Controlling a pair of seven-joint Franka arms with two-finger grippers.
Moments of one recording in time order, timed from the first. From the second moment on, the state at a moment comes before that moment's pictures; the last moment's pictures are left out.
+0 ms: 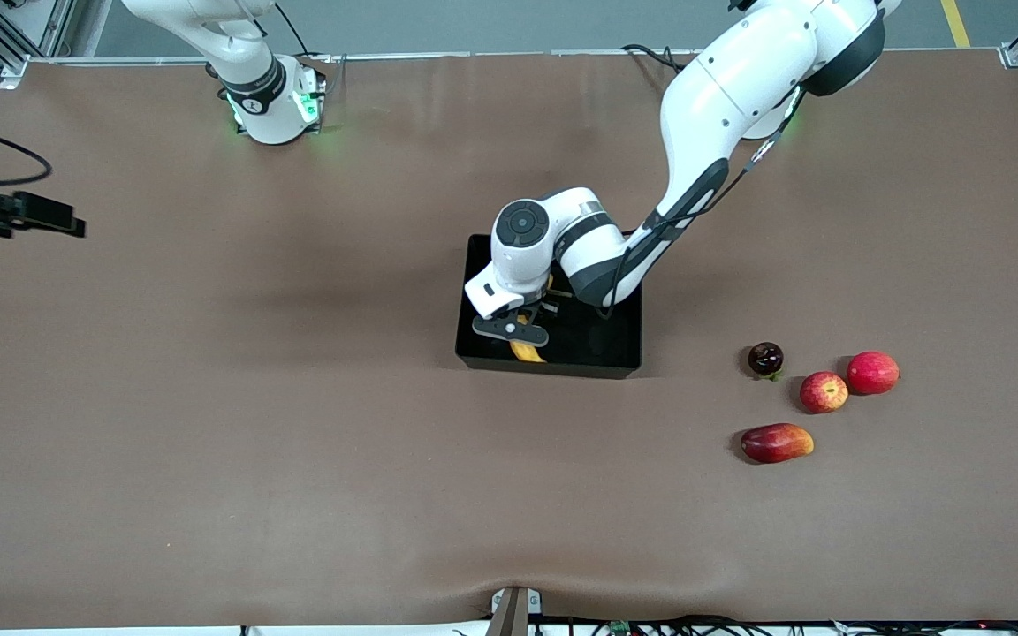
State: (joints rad) left arm -0.39 0.84 -0.52 -1.50 0.52 2.23 -0.86; right arm 0.07 0.15 -0.14 -1.41 0.08 1.29 -0.07
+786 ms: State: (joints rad) left arm -0.20 0.70 -0.54 -1.30 0.47 2.00 -0.60; right arm 0.49 0.27 -0.12 -1.49 0.23 1.57 0.42
